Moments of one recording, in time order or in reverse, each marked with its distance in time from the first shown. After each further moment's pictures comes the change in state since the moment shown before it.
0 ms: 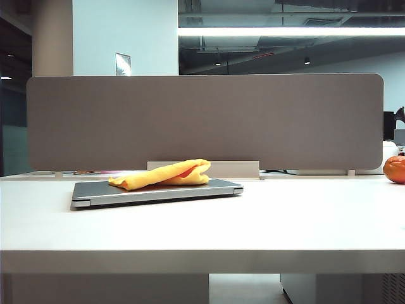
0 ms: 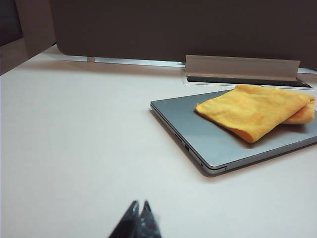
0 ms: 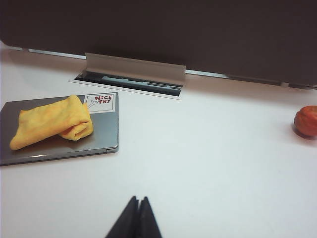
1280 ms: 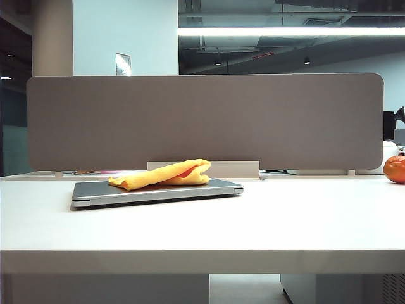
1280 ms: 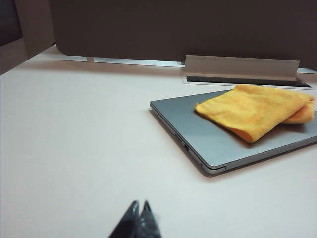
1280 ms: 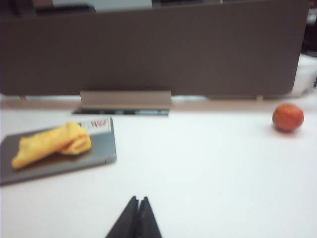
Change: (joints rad) left arm 0.000 0.000 0.000 0.000 0.000 0.000; right arm 0.002 -0.671 -0.463 0.039 0.089 0.135
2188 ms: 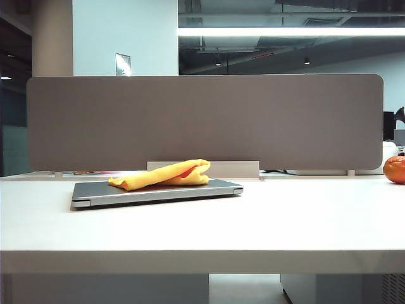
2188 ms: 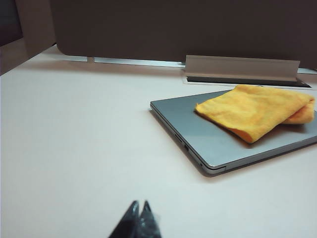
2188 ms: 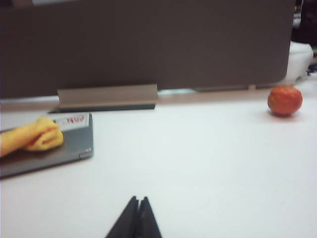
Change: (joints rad) left arm 0.000 0.000 0.000 0.000 0.000 0.000; right arm -0.011 -0.048 -0.432 0.440 0.043 0.036
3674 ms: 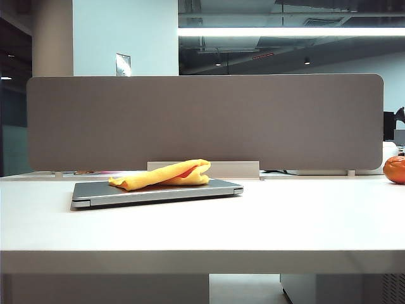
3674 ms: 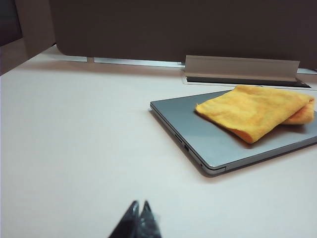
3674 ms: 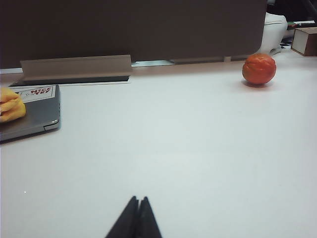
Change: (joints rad) left arm 0.000 0.000 0.000 0.000 0.000 0.000; right arm 0.000 0.000 -0.069 -0.018 0.086 -0.039
